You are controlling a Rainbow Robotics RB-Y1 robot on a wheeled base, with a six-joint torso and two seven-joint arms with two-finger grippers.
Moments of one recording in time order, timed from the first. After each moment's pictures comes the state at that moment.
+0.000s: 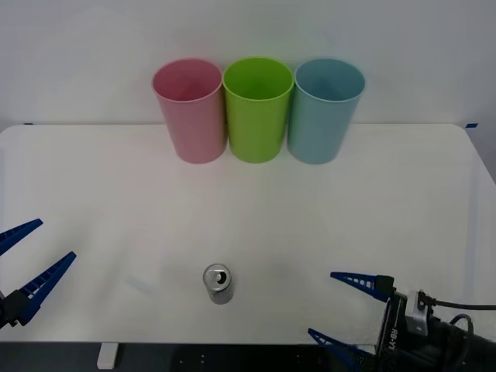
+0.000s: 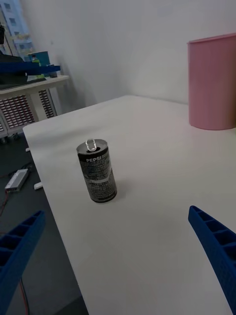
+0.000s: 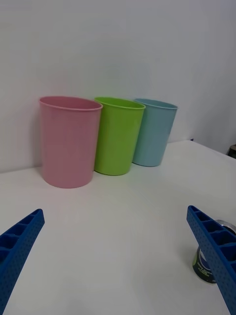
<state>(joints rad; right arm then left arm) 0.33 -0.40 -0.01 -1.65 1.12 -1.16 0.25 0.35 0.40 0.52 -1.66 -0.96 -1.22 0.00</state>
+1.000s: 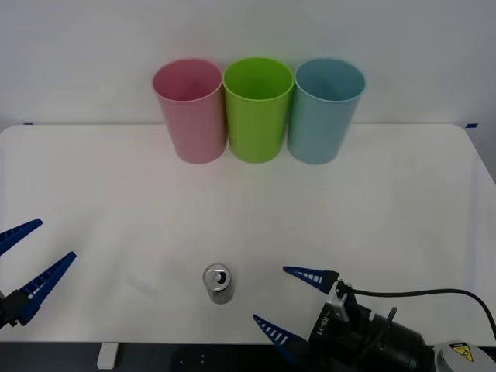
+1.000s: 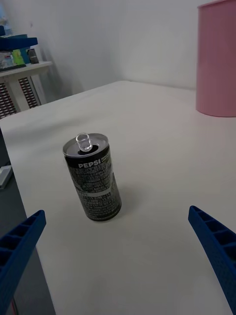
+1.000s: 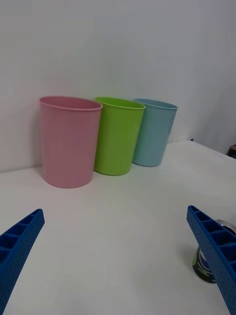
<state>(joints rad) 0.25 -0.39 0.31 -1.65 1.13 -0.77 0.30 0.35 0.40 0.52 -1.66 -0.96 -1.22 0.00</state>
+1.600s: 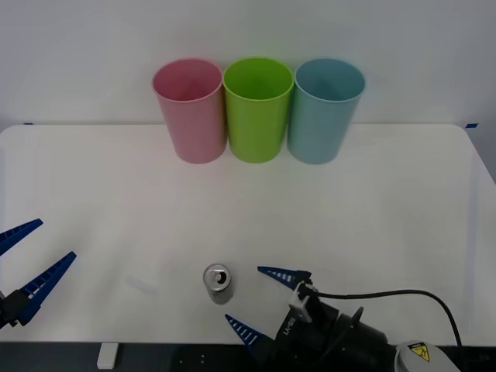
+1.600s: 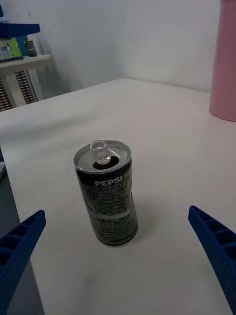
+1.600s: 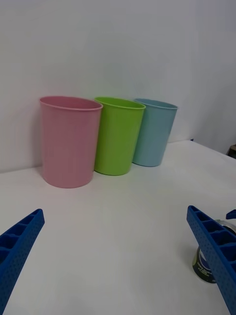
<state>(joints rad) 0.23 -0.27 0.36 -1.62 1.27 -0.71 0.29 0.35 0.40 0.52 -1.66 -0.96 -1.22 0.00</state>
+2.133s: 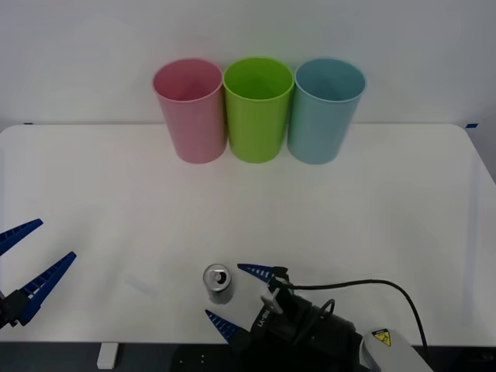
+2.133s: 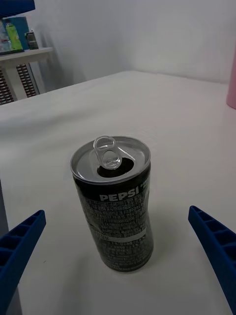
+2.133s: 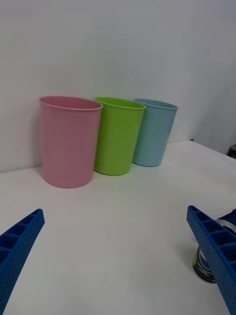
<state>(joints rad) 0.13 -0.15 0.37 -1.47 1.34 -0.69 0.31 0.35 0.40 0.52 -1.66 -0.96 -1.22 0.00</state>
